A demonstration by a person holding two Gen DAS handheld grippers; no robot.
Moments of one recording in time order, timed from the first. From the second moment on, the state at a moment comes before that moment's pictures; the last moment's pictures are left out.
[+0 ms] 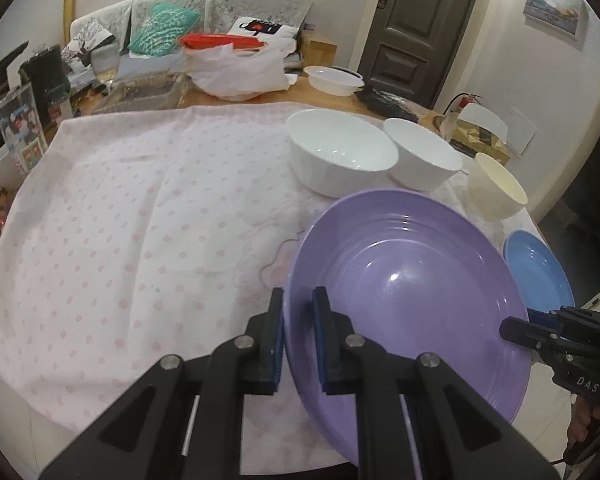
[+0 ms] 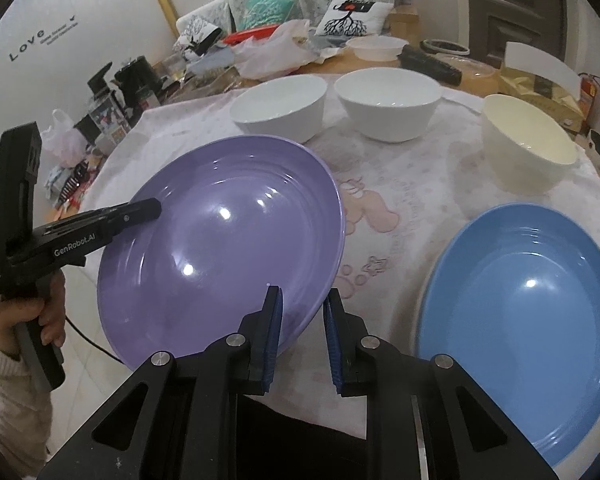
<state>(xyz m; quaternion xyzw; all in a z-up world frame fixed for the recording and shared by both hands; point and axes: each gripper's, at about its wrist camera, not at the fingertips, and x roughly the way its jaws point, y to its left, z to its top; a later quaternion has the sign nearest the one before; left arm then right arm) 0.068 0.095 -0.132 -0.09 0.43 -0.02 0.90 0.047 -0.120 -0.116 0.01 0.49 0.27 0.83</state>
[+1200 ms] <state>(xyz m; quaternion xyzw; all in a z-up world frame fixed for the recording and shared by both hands) 0.101 -0.065 -0.098 -0.01 0.42 -0.10 0.90 0.040 -0.282 -0.092 0.09 0.43 0.17 0.88</state>
